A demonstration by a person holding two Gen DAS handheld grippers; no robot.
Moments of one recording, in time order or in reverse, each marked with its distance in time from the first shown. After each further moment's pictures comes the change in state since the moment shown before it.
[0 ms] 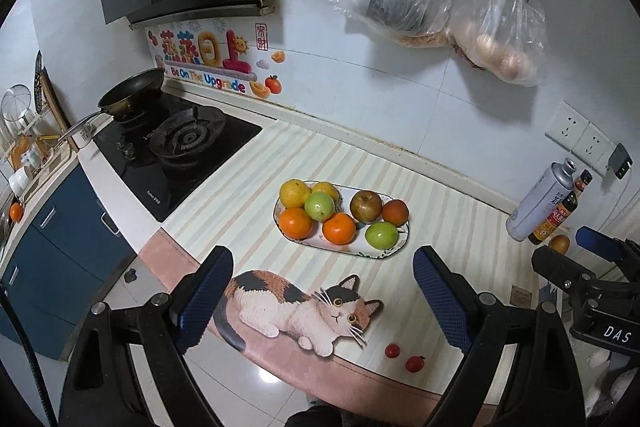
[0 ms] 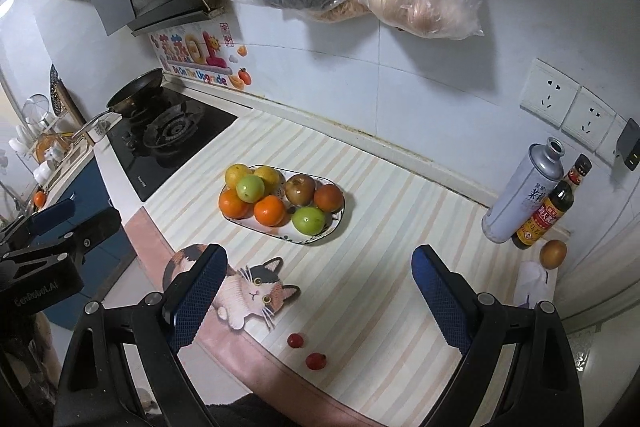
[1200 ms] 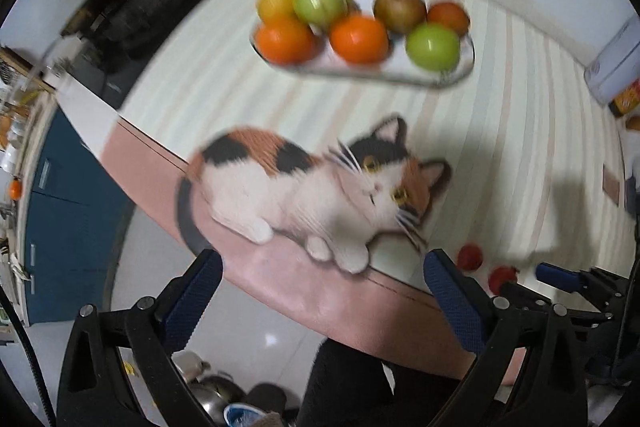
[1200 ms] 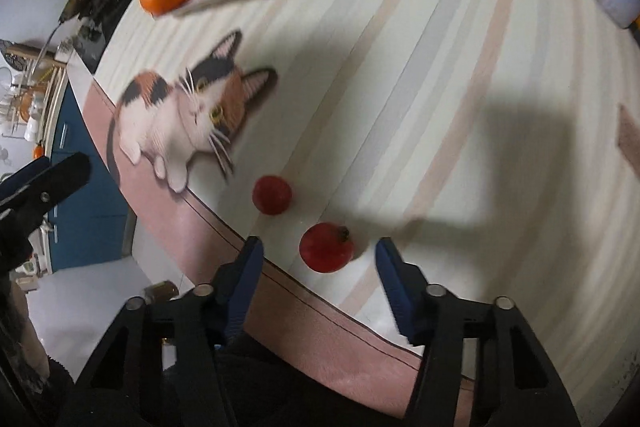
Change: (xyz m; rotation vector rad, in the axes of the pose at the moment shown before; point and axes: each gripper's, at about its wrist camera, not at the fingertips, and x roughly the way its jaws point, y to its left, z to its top) left arm 0.187 -0.018 -0.117 0.109 0.513 0.116; right arm 0.242 -0.027 -0.177 0.161 0.633 0.174
